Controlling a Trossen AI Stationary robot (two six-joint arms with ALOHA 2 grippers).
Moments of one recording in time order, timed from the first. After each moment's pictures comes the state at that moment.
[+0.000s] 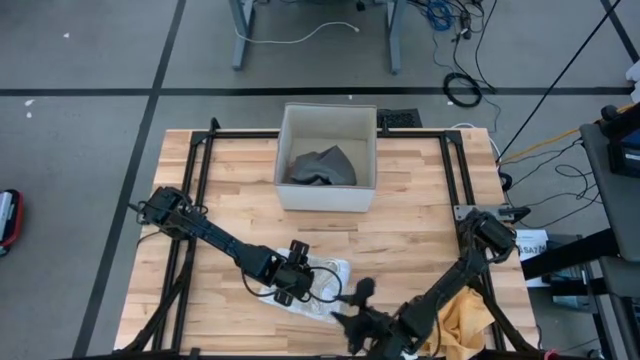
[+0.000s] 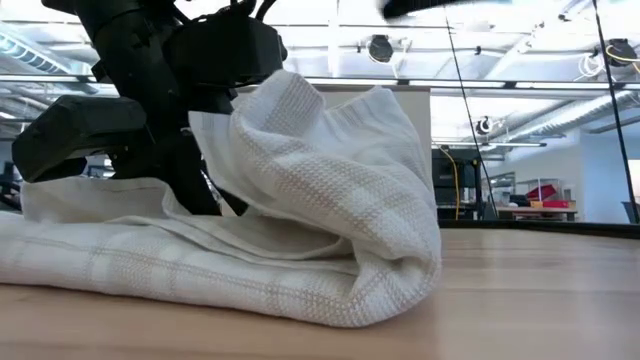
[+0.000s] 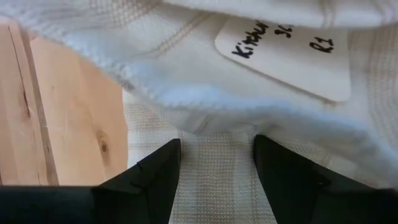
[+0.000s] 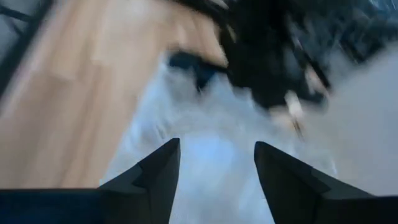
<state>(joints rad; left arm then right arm) -0.45 1.89 1.10 -0.36 -0.28 0.01 0.79 2.05 1.45 -0.34 1.01 0.38</state>
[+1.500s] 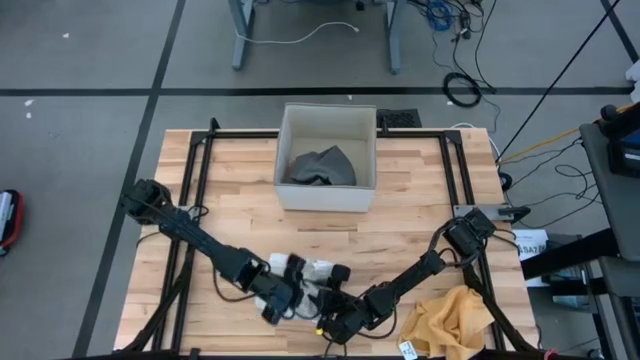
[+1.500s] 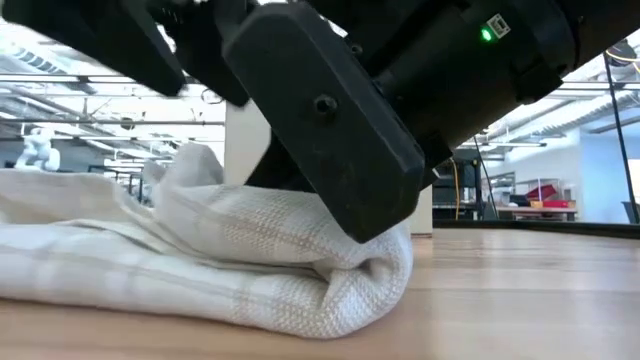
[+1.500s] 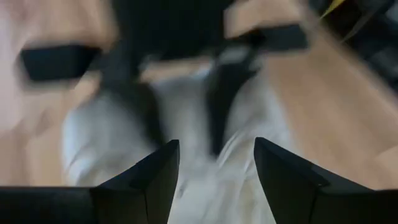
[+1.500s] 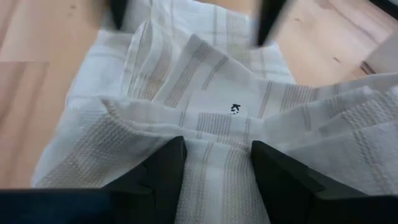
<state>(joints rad) -0.55 1.71 1.10 -0.26 -0.20 0.07 0.60 2.27 1.45 -0.06 0.80 0.52</state>
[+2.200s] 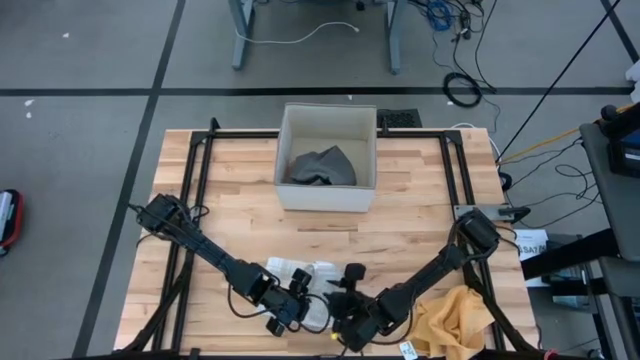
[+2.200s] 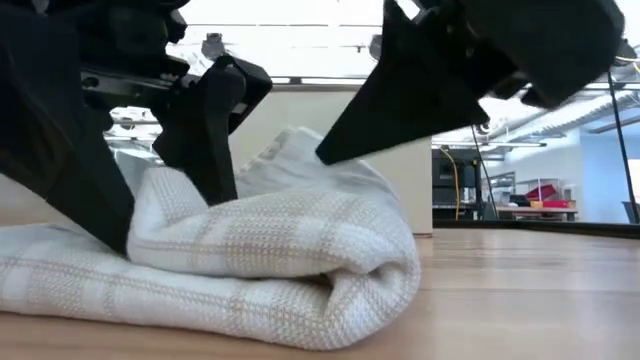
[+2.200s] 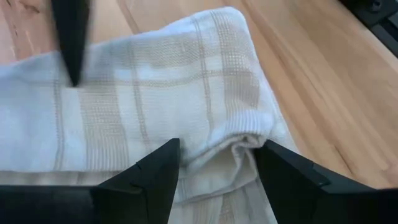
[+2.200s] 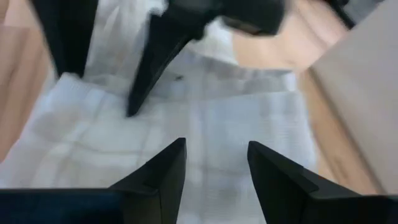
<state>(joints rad) -0.58 1.90 1.10 -0.12 -0.15 0.03 0.66 2.12 1.45 -0.38 0.87 0.55</state>
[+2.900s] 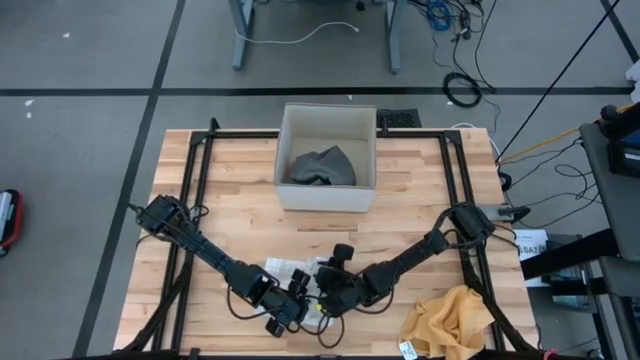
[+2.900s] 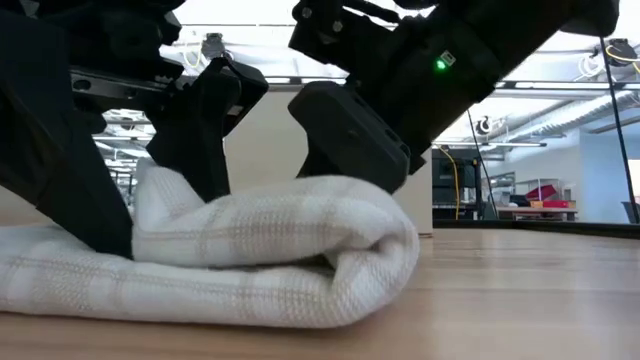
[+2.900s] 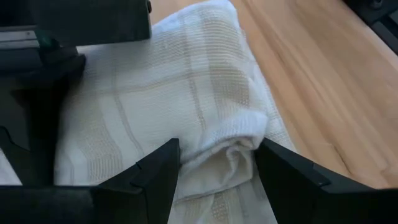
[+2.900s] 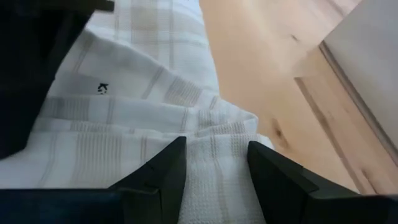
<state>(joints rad) -0.60 1.90 1.10 -0.13 -0.15 0.01 0.48 2.14 1.35 -0.19 0.72 0.48</state>
